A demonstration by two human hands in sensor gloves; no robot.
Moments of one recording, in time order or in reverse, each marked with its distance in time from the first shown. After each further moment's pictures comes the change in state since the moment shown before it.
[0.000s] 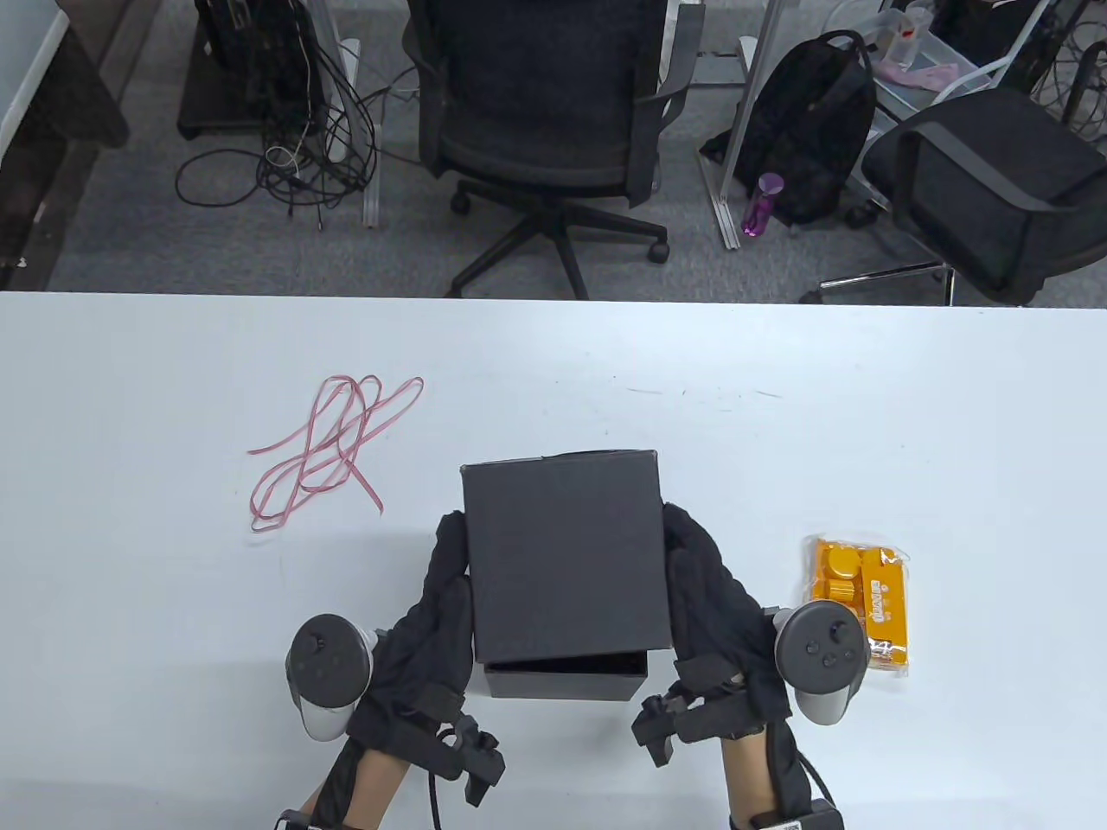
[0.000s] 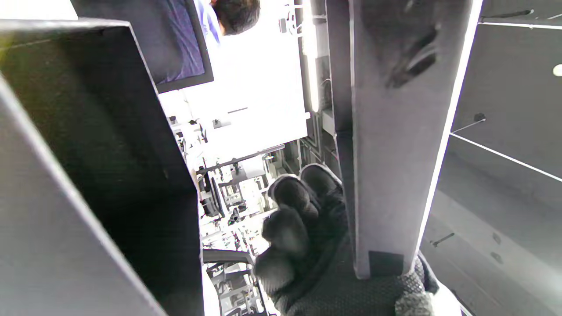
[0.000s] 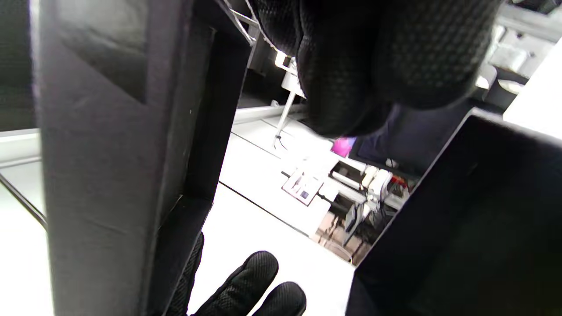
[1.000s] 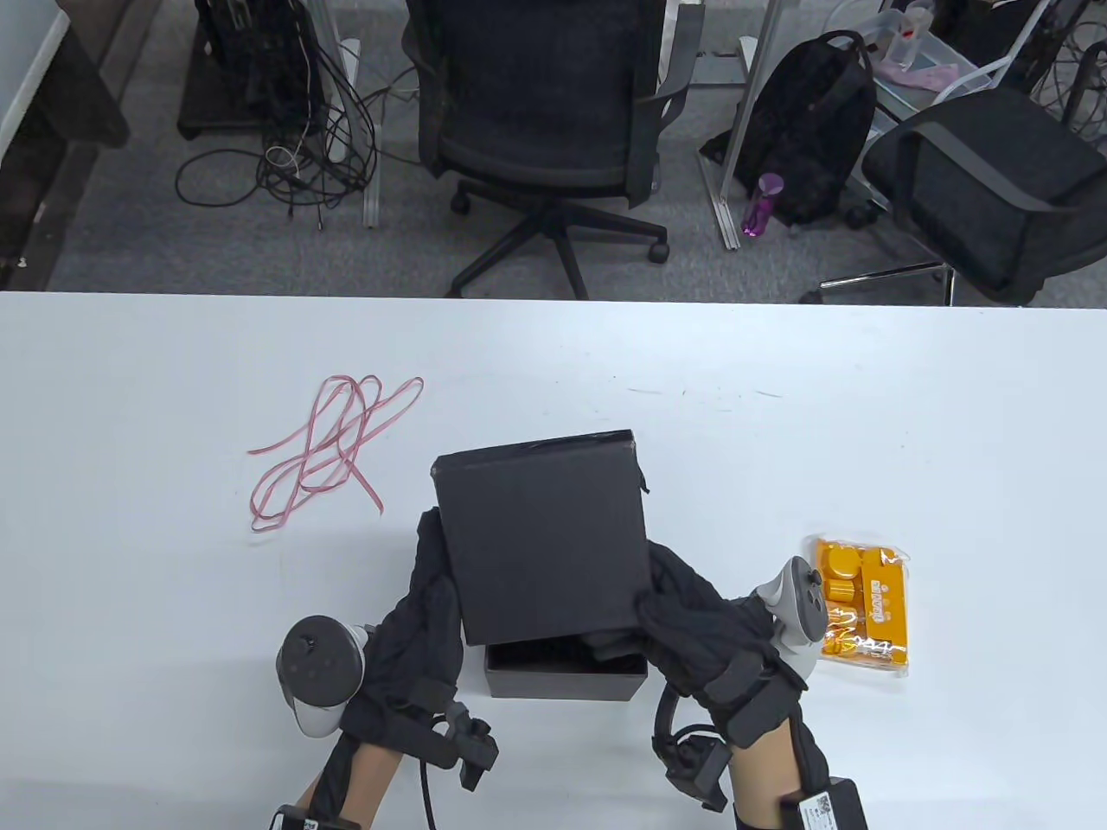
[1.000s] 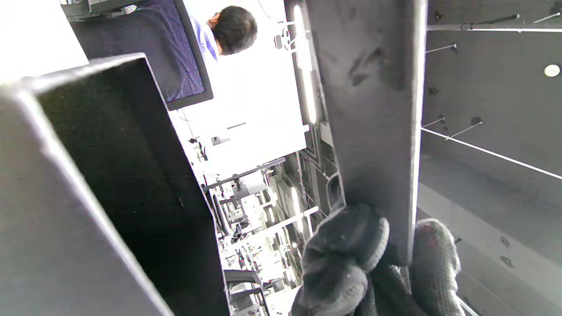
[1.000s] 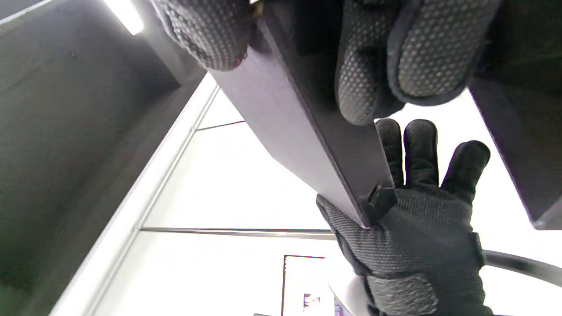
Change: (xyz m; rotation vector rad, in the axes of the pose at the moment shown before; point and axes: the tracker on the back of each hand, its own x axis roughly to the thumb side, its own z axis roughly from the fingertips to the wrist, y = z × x) left_hand -0.008 0.008 -0.001 0.044 -0.008 -0.044; right_hand -0.030 0.016 -0.005 0.400 -0.008 -0.673
